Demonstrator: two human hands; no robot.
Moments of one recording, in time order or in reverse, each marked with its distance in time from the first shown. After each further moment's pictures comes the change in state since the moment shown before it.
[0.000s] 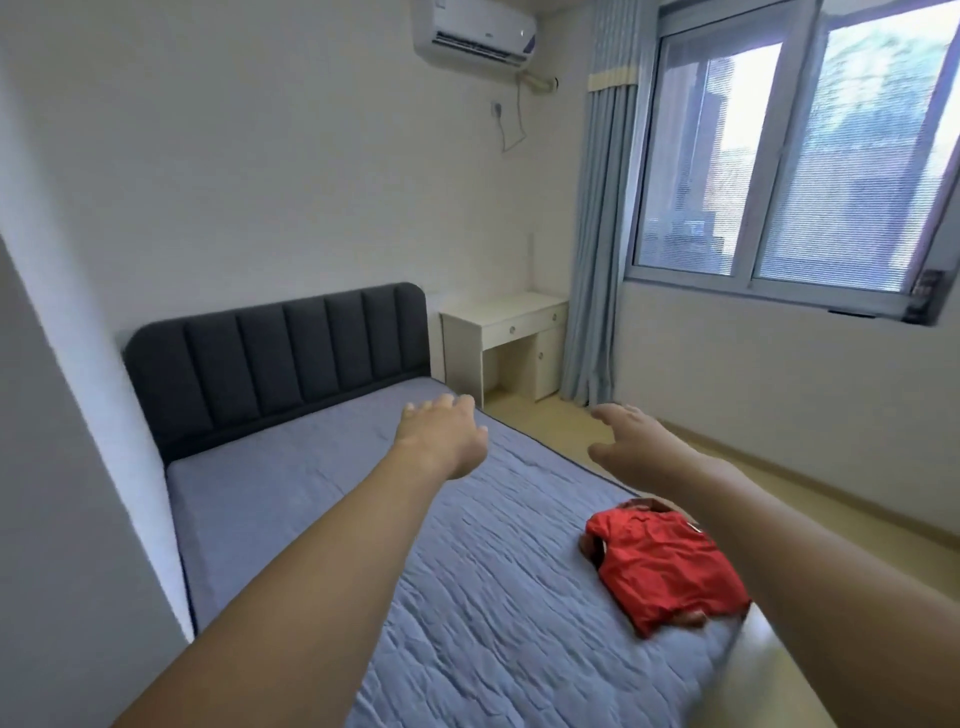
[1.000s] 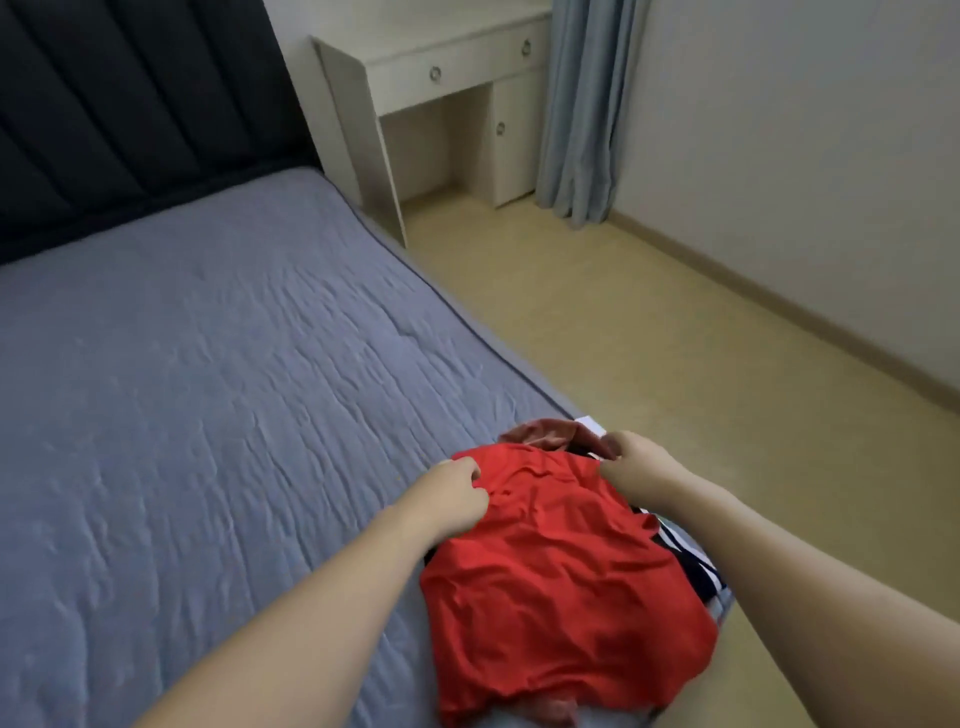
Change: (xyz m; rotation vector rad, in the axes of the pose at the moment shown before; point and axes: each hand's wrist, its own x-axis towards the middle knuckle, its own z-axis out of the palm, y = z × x) left_hand 0.617 0.420 0.555 -0.487 -0.542 -0.213; right_hand 0.566 0.728 0.237 0.164 -0.460 0.319
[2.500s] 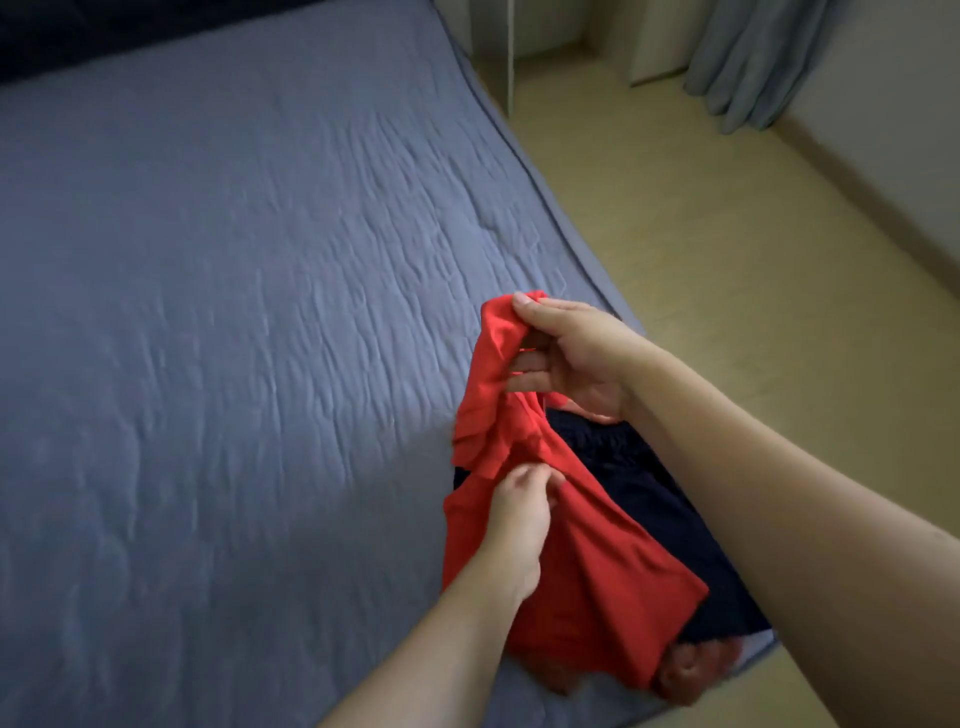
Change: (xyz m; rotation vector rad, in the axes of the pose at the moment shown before) left_hand 0.020 0.009 0.113 -1.467 0.219 -0.492; right_hand 0.071 -0.140 0.050 0.955 -0.666 -0.115
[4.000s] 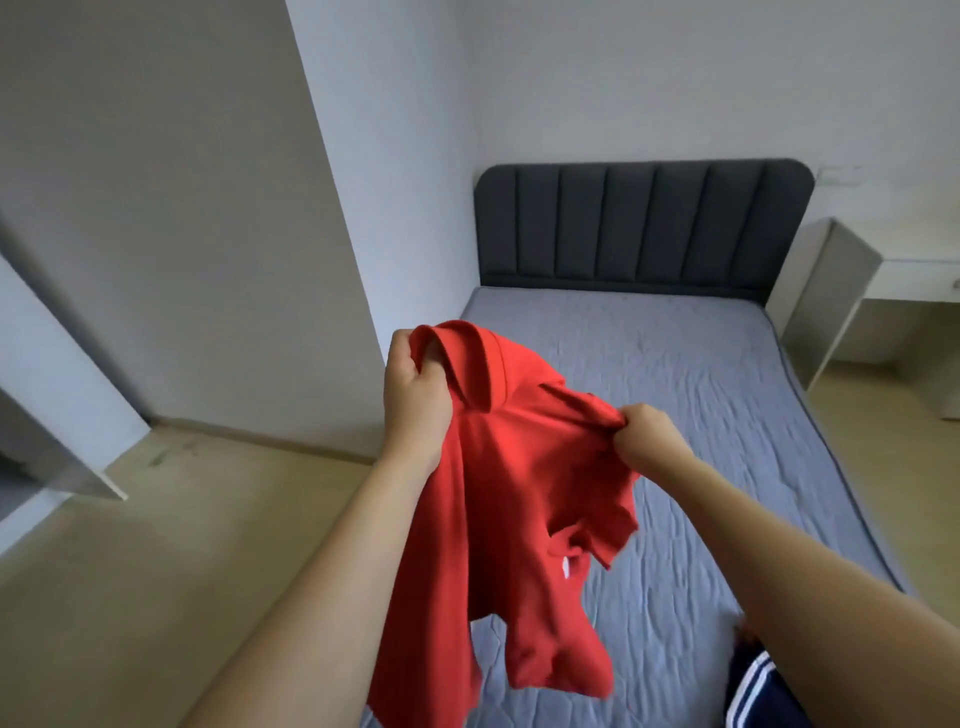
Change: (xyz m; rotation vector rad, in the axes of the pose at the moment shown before) left_hand -0.512 0.249 -0.505 -0.151 0.901 1.130; right_hand -0.186 -0.051 0.515 -1.377 0.080 -0.527
